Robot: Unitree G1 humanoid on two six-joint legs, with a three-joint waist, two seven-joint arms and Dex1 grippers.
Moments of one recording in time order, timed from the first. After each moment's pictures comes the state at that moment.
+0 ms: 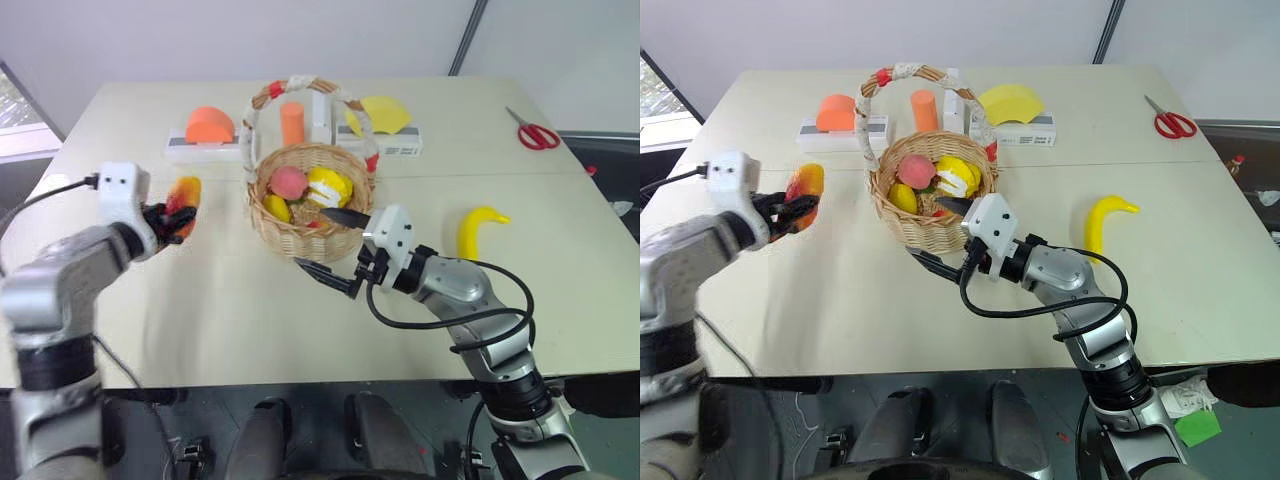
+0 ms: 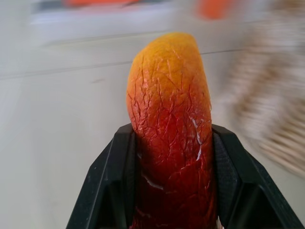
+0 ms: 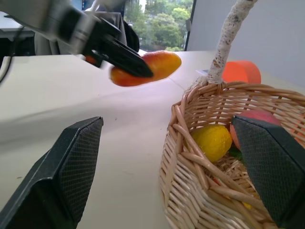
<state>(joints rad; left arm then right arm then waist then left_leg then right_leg) -0.37 0.70 0.37 -0.36 -0.57 1.06 -0.53 -0.36 -0.37 0.21 -0.39 0.30 0.37 0.69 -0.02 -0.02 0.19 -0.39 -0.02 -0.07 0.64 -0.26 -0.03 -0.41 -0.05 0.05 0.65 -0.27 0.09</state>
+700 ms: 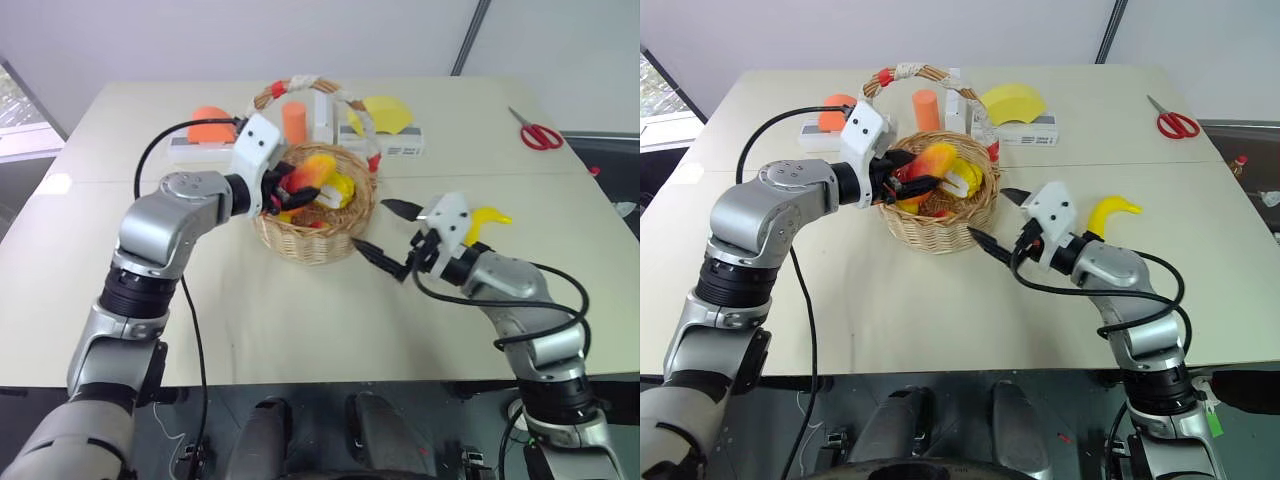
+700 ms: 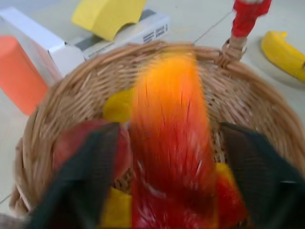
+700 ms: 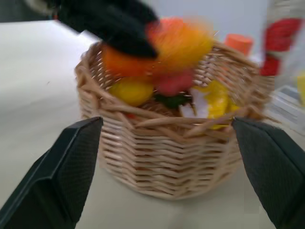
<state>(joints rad) -0.84 0.51 -0.16 -0.05 -0.38 0.85 -0.61 -0.29 -0.48 -0.07 -0.43 0.38 0.55 0.59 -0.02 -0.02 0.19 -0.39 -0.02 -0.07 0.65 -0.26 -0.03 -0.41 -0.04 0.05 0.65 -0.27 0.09</state>
